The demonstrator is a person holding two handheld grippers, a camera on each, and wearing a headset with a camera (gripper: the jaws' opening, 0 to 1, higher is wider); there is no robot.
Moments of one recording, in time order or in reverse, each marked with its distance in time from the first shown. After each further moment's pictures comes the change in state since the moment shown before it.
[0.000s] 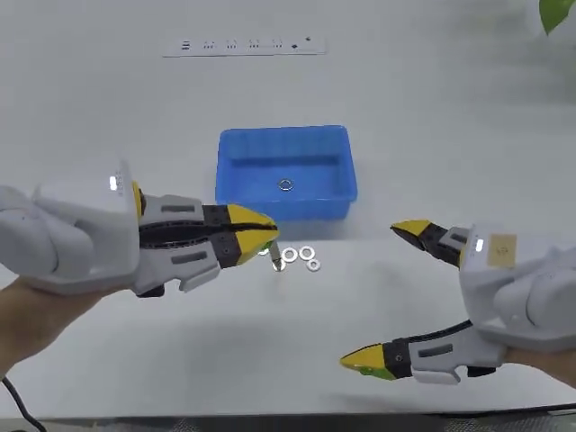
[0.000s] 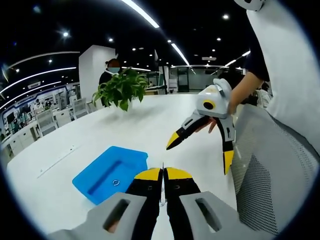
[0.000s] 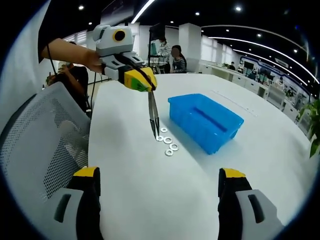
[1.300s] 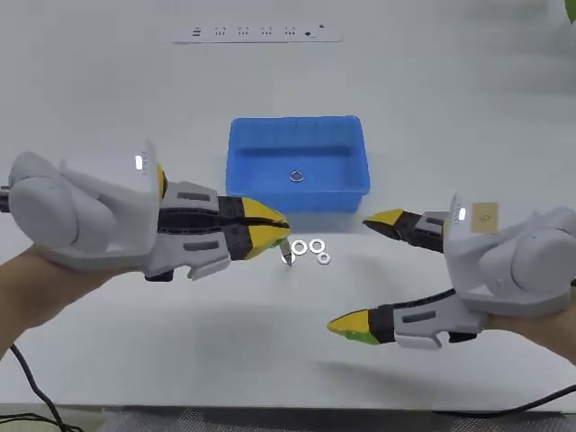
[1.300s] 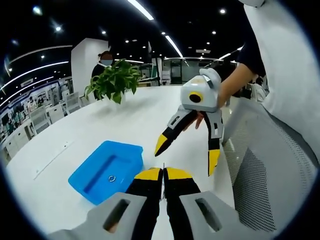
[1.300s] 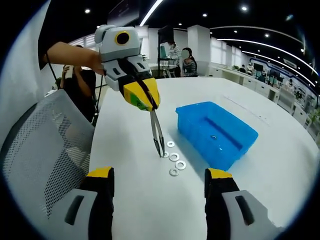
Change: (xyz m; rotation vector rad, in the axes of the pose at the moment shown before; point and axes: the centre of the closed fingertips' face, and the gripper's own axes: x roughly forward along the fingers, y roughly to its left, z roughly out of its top) left arm 0.002 -0.002 -0.007 0.010 0.083 -0.073; right arm 0.033 0.002 0.033 -0.024 -0.035 0.111
